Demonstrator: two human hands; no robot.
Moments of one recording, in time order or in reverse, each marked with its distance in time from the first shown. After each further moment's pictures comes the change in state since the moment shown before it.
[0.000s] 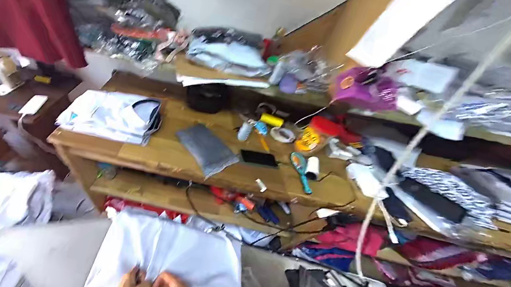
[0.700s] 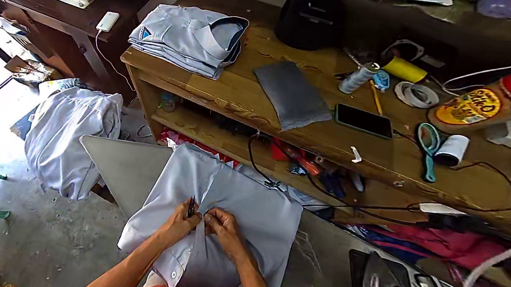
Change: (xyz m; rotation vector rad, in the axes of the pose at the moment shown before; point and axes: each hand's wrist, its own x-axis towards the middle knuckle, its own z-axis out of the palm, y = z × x) left_hand -0.007 -0.004 -0.002 -0.193 -0.125 0.136; right_hand 0.022 0.005 -0.023 0.359 -0.298 0.188
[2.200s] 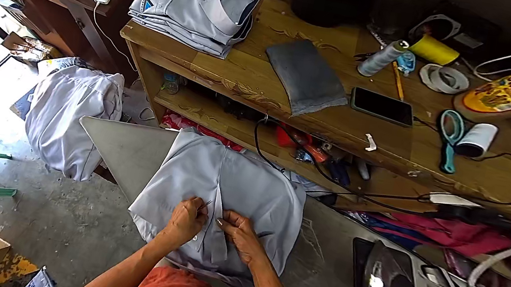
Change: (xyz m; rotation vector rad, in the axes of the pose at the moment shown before) left_hand -0.017 0.016 0.023 0.636 0.022 -0.098; right_hand -0.040 -0.001 -0.018 0.073 0.094 0.271
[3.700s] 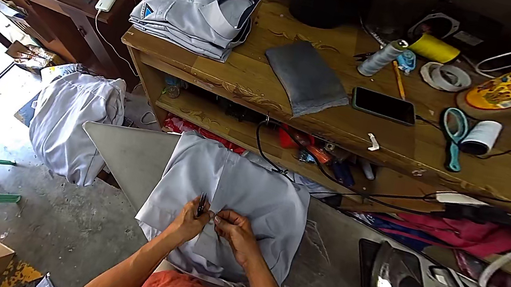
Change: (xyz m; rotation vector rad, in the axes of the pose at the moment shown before) left_hand 0.002 -0.012 0.001 -0.501 -0.044 0.066; right_hand 0.000 -0.006 0.026 0.183 0.064 -0.029
